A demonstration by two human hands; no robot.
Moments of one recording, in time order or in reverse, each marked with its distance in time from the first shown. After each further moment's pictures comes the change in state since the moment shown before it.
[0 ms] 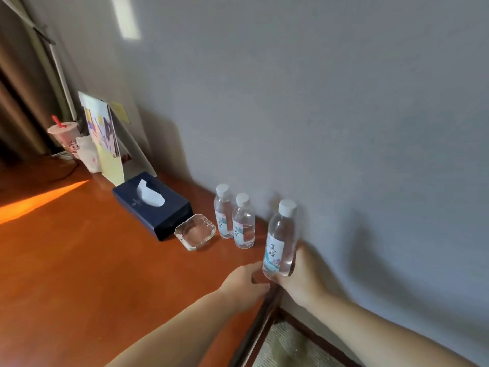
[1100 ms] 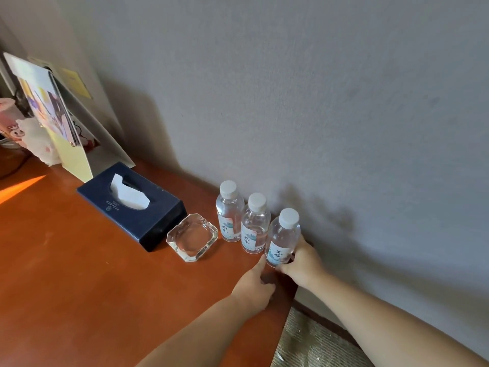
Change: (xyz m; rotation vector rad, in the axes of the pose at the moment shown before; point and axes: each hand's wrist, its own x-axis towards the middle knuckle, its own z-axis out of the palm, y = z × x) left_hand 0.082 -0.053 -0.004 -0.217 -0.164 -0.184; right_hand 0.095 0.067 0.074 -0.068 -0.037 0.283
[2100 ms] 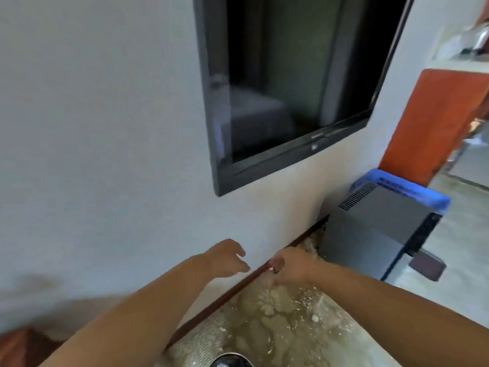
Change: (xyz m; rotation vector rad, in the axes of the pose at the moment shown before) left_hand -0.218 0.179 0.378 1.149 -0.664 0.773; right_hand -0.492 0.165 -0.238 -0.057 0.373 0.733
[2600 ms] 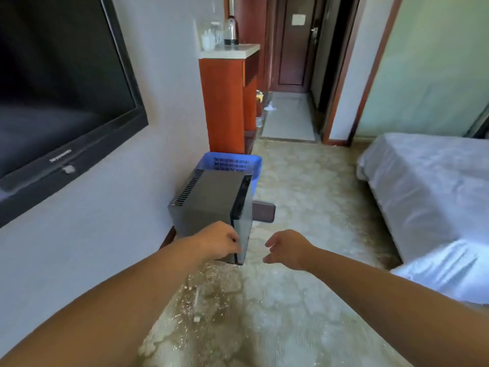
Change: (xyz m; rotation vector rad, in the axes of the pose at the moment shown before) left_hand 0.044 0.403 0.208 0.303 -0.311 0.607; right_hand -0.252 0.357 -0.069 0.531 0.524 0.556
